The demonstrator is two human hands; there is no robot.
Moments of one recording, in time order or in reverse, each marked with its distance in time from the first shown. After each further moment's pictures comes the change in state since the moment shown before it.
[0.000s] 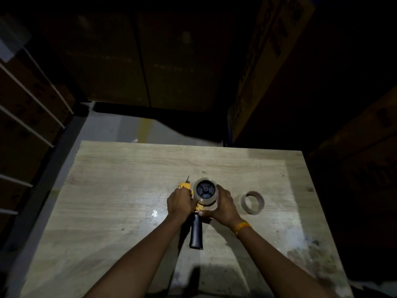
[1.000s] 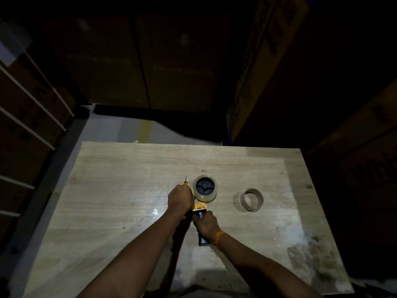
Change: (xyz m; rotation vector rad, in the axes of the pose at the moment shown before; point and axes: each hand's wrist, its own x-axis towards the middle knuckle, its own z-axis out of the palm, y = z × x) left_hand 0.008 0.005 -0.005 0.134 -0.072 0.039; right_hand -0.027 -0.006 0.074 0.140 -0.160 0.301
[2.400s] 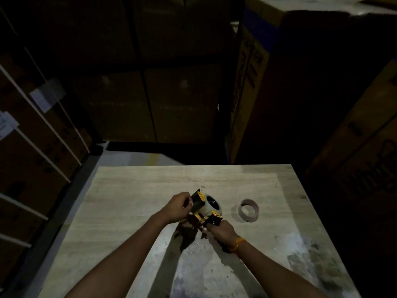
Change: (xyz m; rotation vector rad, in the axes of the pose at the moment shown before) left_hand -0.064 -0.018 -0.061 -0.259 -0.009 0.453; right_hand -0.054 0.016 -0.062 0.054 0.046 -0.050
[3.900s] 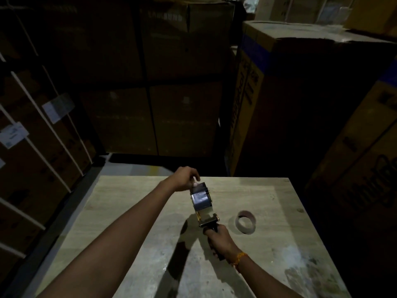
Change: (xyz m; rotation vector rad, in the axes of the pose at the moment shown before) left_hand 0.068 0.073 -0.081 0.125 -0.011 0.020; right_hand -0.033 -0.008 -0.013 0.276 -0.053 -0.216
